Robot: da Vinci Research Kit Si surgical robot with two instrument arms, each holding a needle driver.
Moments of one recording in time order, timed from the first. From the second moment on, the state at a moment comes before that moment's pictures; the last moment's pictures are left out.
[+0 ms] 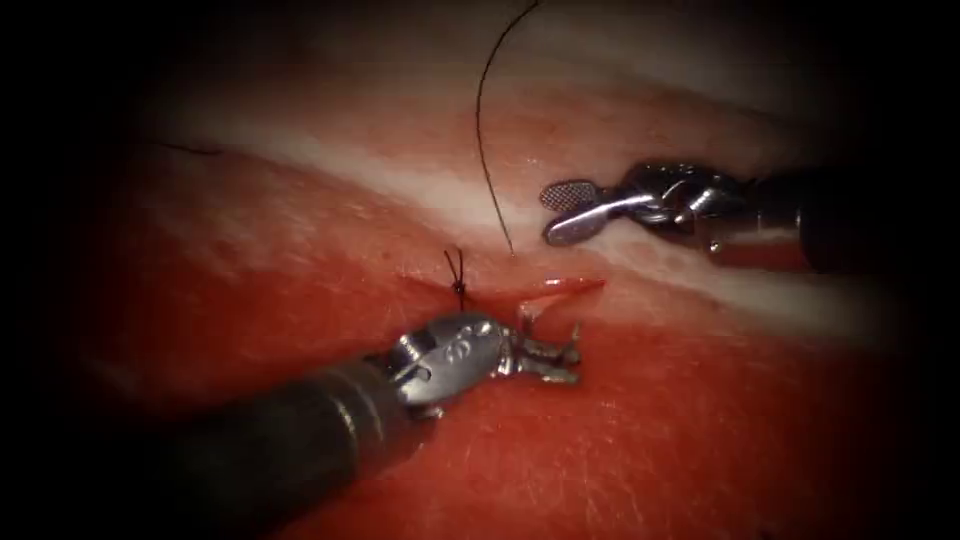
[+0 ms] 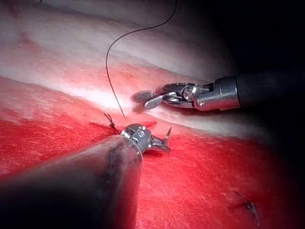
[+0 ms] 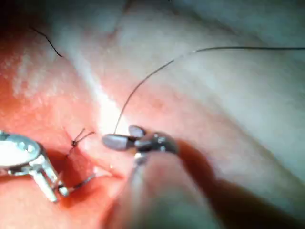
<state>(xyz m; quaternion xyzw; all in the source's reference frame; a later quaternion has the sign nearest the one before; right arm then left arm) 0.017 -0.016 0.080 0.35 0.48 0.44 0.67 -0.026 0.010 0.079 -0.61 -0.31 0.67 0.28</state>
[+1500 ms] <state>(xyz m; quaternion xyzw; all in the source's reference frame) 0.011 -0.018 0.078 0.40 0.53 0.49 0.57 -0.022 0.018 0.079 -0.68 0.03 0.73 -0.02</state>
